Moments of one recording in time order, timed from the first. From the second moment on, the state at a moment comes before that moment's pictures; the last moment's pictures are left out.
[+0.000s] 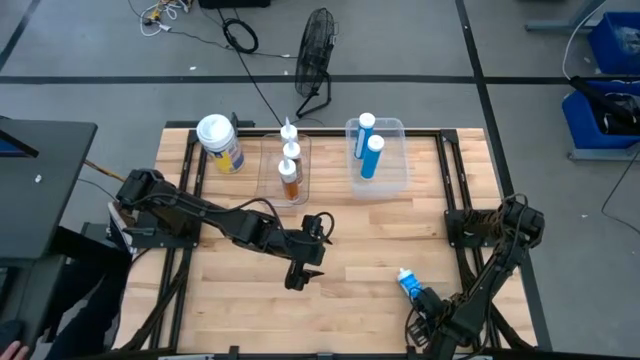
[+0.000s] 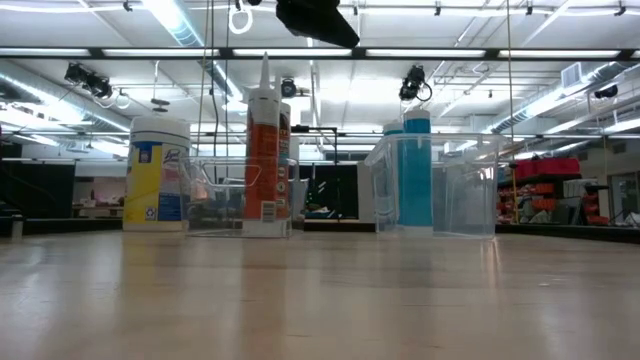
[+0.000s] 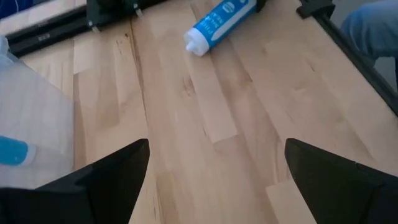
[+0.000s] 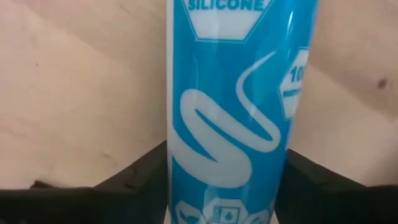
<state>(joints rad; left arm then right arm) -0.32 1.67 1.32 -0.34 -0.19 0.11 1.06 1.86 1.10 -0.84 0.01 2.08</state>
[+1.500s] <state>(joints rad) -0.29 1.67 1.32 -0.31 -0.18 -0.09 0.95 1.86 1.09 -0.81 0.67 1.58</state>
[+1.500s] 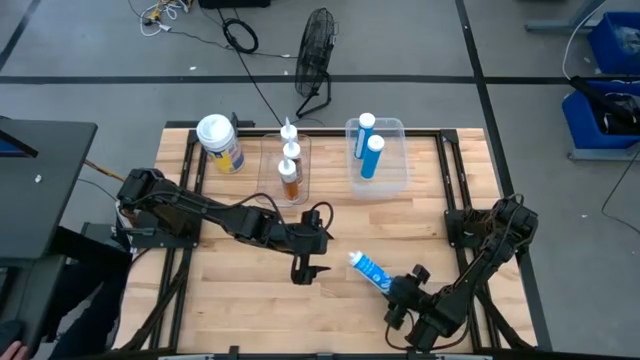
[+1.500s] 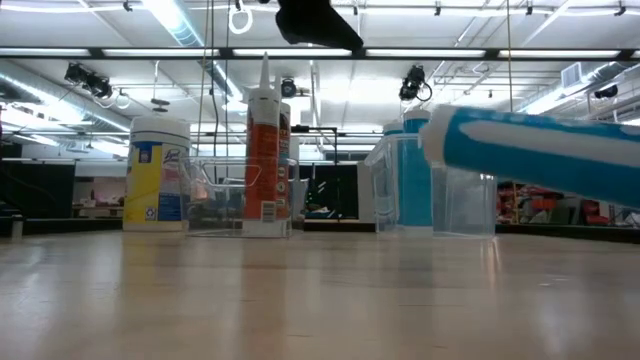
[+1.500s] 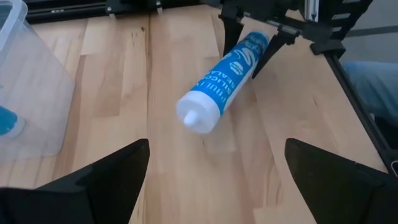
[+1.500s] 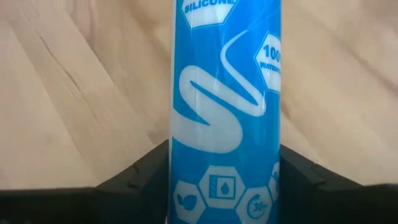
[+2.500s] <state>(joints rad) -0.29 1.72 1.32 -0.13 -0.13 -0.10 0.87 1.82 1.17 -0.72 0.96 1.19</state>
